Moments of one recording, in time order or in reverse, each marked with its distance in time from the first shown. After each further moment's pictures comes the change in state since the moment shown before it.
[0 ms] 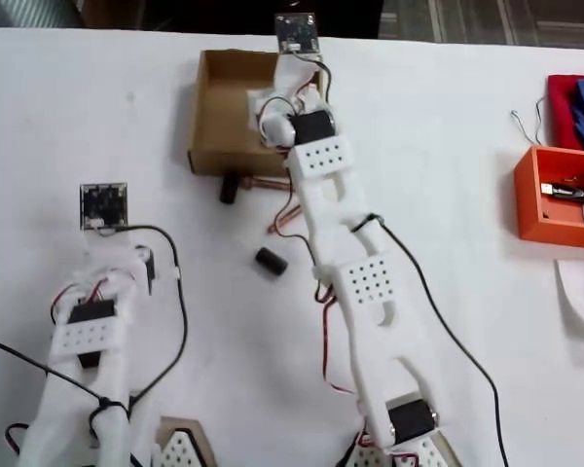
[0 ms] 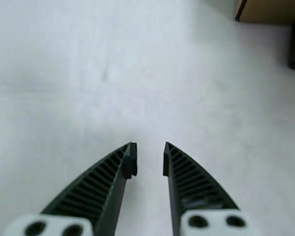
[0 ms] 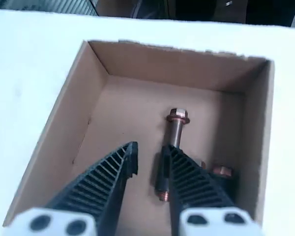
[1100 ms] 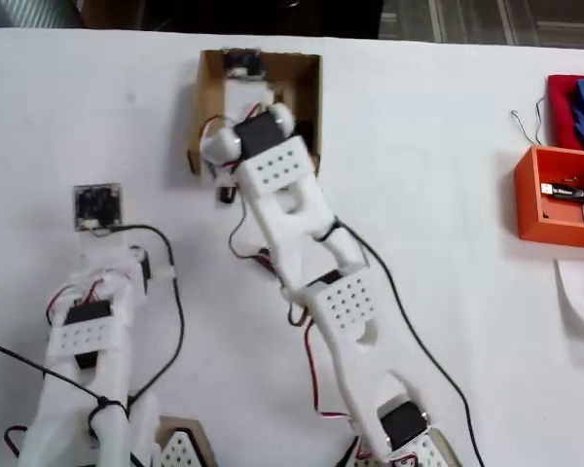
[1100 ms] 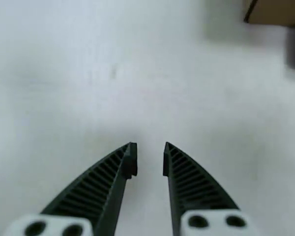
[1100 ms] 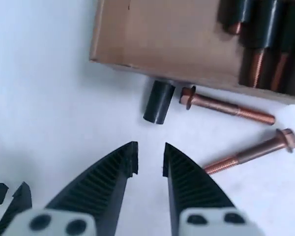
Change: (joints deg) left arm -2.3 0.0 0.0 0.0 0.9; right arm -13.0 -12.1 2.7 40.9 -12.9
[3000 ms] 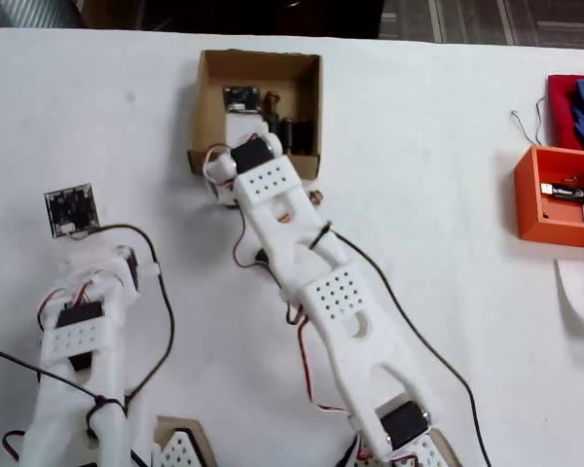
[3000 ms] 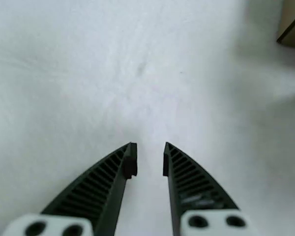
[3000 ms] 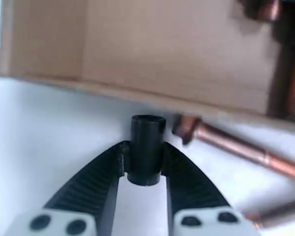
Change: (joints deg) left arm -2.9 0.0 0.0 -0.4 5.6; right arm 1.7 14.3 2.4 -13.0 0.7
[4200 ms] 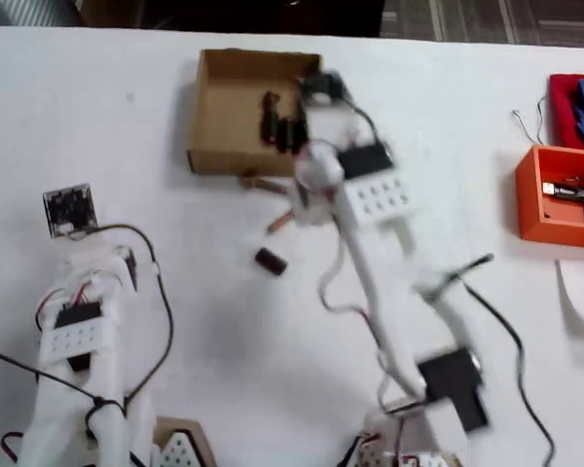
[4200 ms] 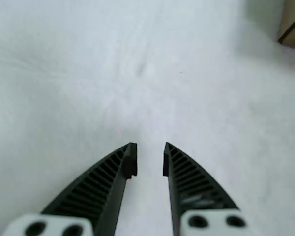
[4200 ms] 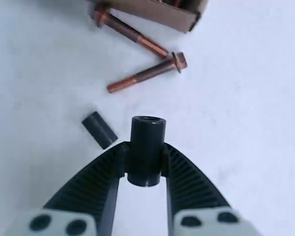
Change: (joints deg) left arm 0.0 0.0 0.0 0.0 0.0; right arm 12.3 -78.0 90.4 -13.5 21.4
